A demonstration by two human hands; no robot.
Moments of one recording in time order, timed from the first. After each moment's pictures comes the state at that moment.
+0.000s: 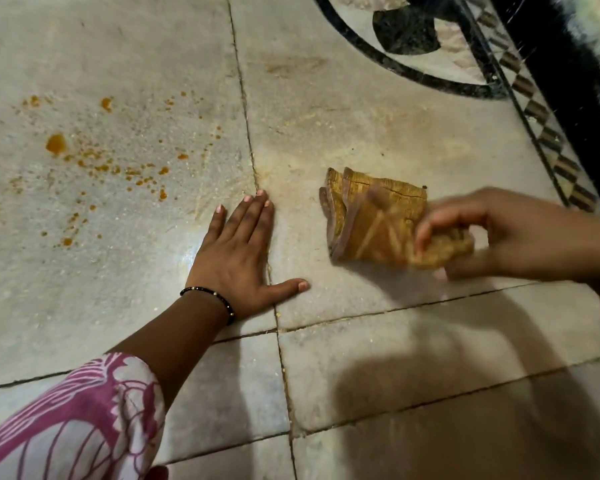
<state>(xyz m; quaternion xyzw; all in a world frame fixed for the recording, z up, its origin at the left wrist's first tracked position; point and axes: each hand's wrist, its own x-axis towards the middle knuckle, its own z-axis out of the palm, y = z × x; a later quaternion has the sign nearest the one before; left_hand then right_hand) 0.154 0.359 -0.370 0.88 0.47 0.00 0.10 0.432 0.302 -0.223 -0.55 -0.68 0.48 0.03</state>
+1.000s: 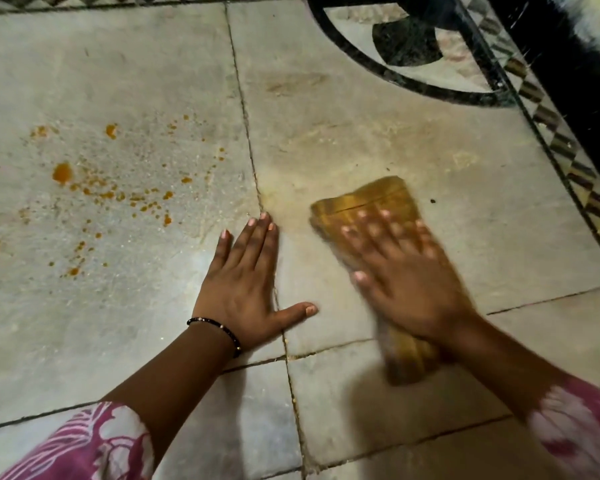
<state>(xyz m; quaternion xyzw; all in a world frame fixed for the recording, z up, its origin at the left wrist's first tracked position) 0.155 0.358 -0.370 0.88 0.46 -0.01 0.11 0.392 0.296 -0.358 -0.68 -0.73 0.07 -0.04</state>
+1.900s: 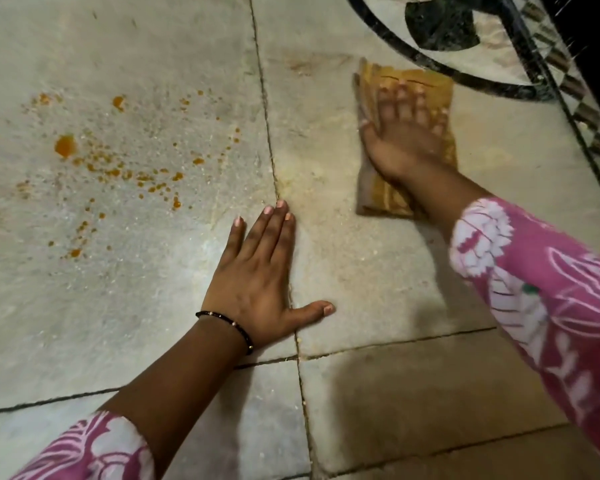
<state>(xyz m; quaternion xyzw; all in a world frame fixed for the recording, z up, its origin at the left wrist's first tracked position) 0.156 0.358 -0.370 0.88 0.46 0.00 0.11 0.407 0.481 -0.358 -0.81 -0.58 0.09 -0.02</state>
